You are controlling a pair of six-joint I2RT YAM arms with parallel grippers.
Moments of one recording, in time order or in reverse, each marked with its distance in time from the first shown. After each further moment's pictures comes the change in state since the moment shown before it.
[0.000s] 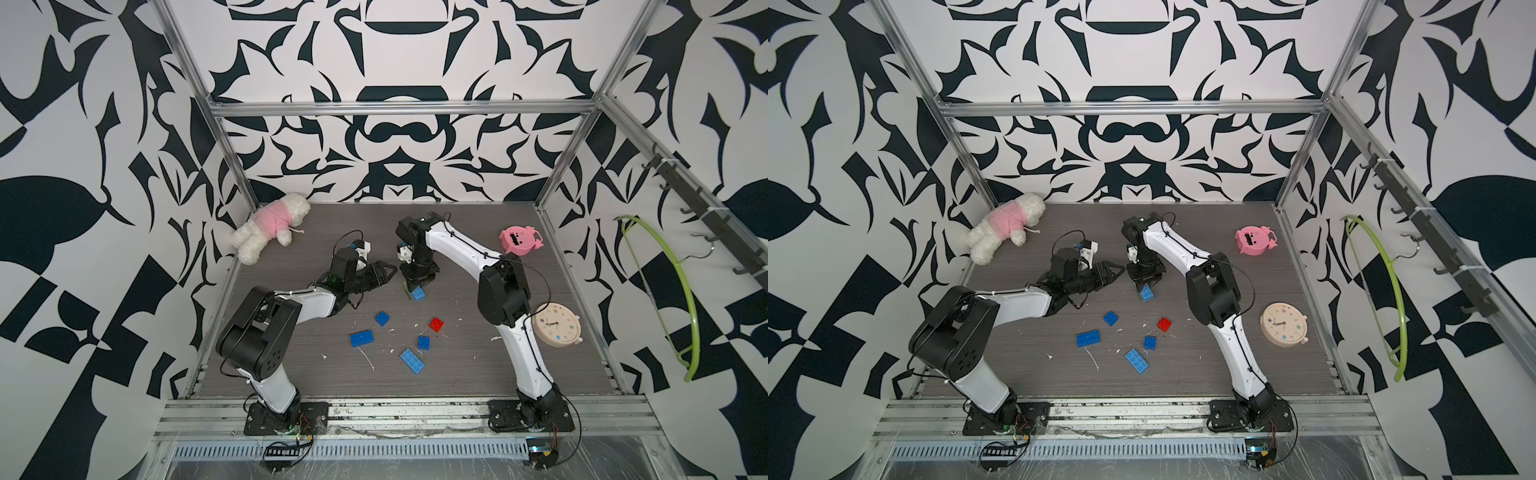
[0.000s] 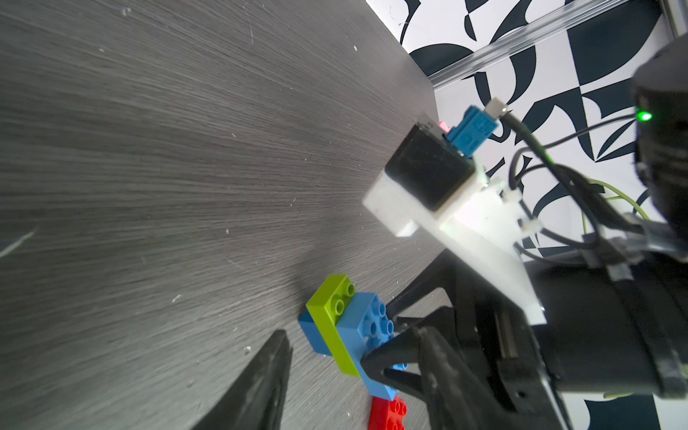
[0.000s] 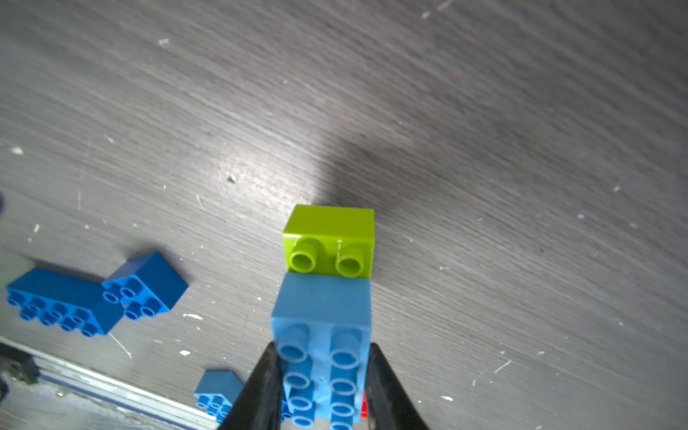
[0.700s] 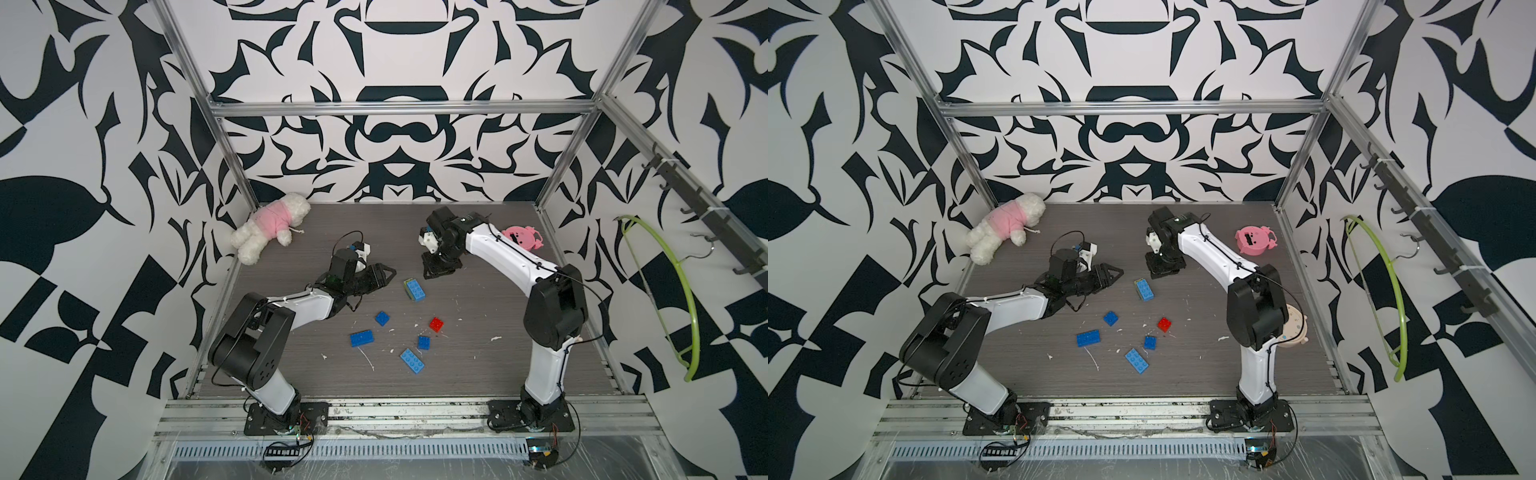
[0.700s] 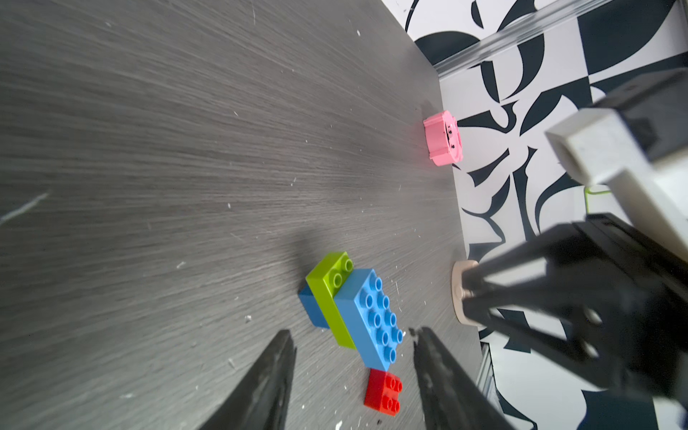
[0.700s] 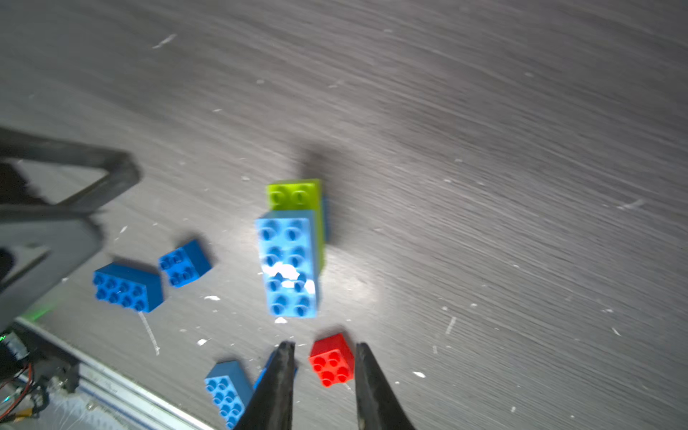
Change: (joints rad) left arm -0.020 -0.060 -0.012 -0.087 0.001 0.007; right arm -0.115 -0.388 -0.421 0.311 -0.031 0.016
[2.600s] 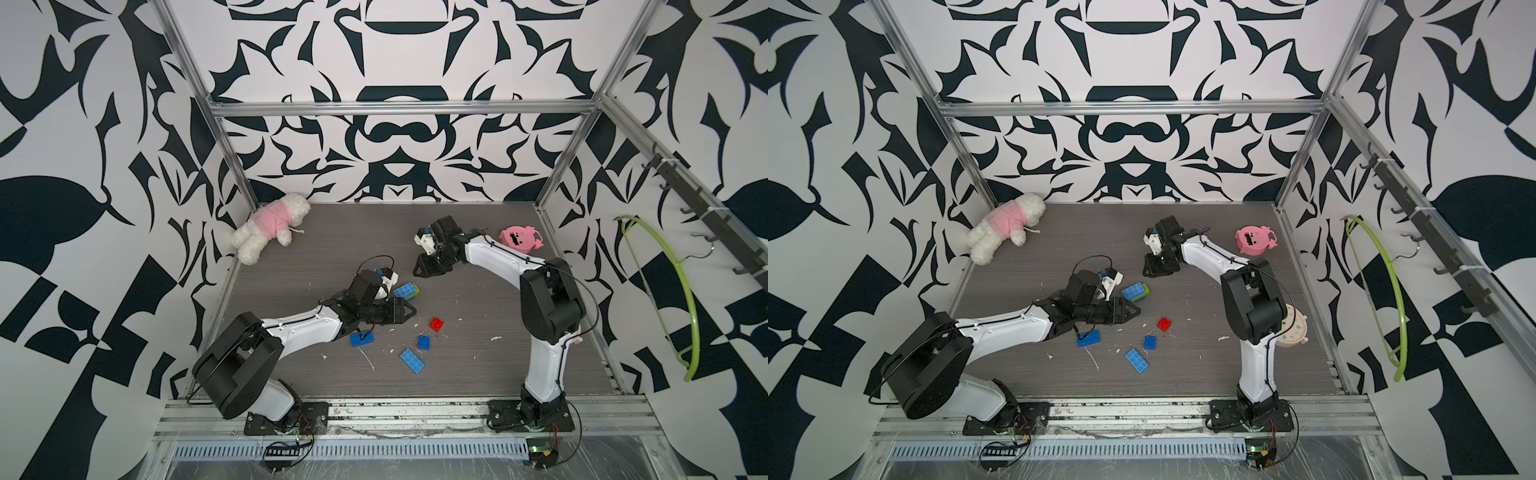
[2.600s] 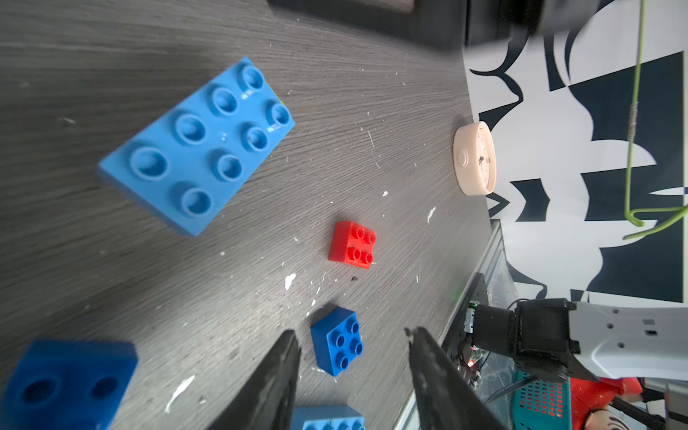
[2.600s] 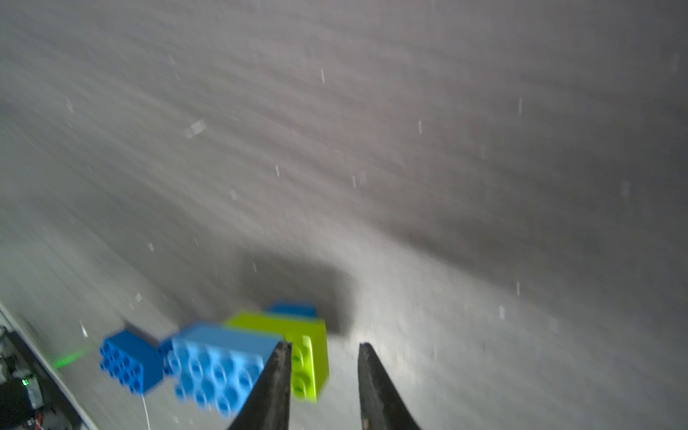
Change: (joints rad) left arm -0.250 -0.117 -0.060 -0.218 -0.002 0.076; right arm -0.044 0.087 -0.123 0.426 -0.195 -0.007
